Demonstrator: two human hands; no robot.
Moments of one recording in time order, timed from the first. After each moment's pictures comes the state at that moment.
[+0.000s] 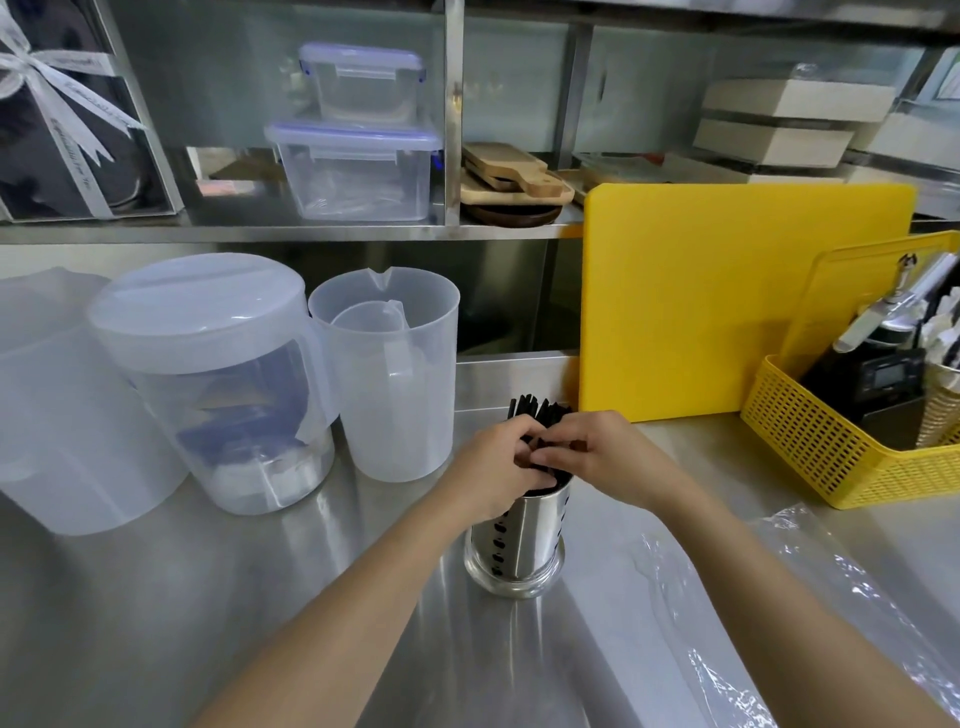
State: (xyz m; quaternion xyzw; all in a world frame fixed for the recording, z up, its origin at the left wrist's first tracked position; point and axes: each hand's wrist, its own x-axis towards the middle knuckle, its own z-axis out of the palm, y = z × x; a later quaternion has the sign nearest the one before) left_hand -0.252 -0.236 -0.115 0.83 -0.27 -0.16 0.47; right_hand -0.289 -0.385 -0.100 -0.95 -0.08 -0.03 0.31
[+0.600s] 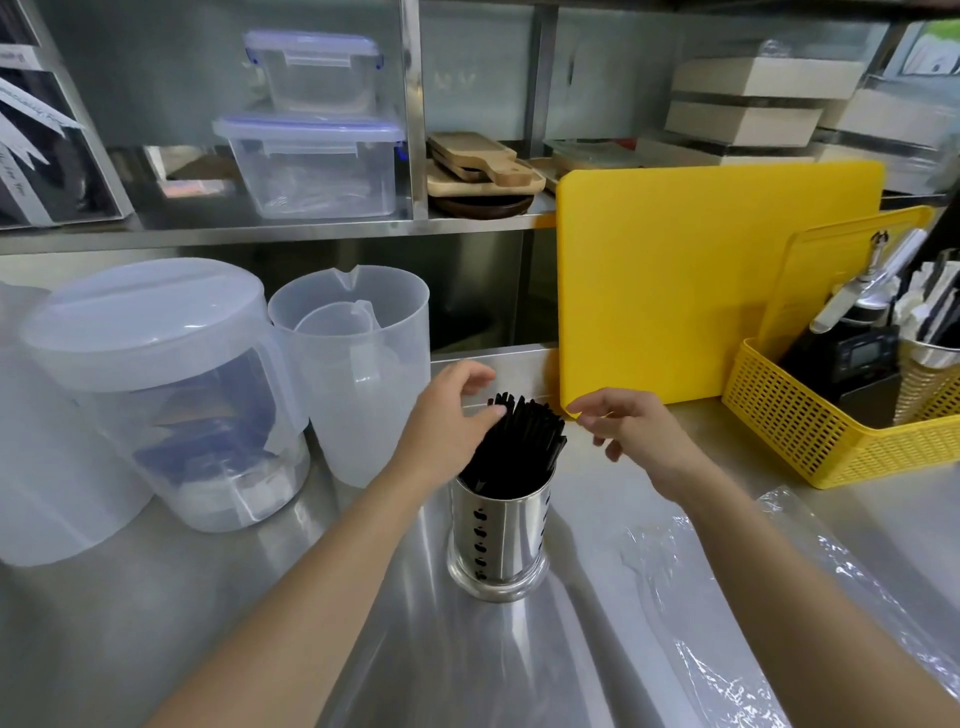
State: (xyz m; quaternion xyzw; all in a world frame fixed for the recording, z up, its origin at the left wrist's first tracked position) left_hand -0.219 -0.239 -0.108 0.84 -0.24 0.01 0.49; right_hand -0.282 -0.434 -0.116 -0.81 0.13 -0.06 0.57
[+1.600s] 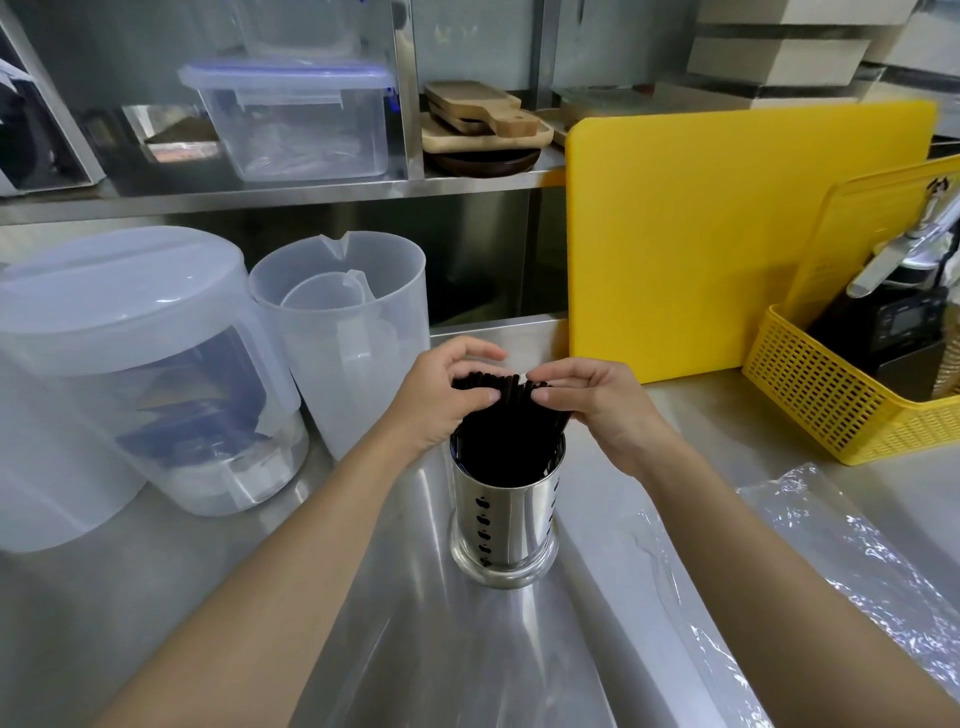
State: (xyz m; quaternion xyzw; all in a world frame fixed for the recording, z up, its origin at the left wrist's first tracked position) left_hand -0.192 -0.232 -0.118 0.75 -0.27 -0.12 0.60; right_hand -0.248 -0.408 -0.135 -0.69 0.06 -0.06 0.72
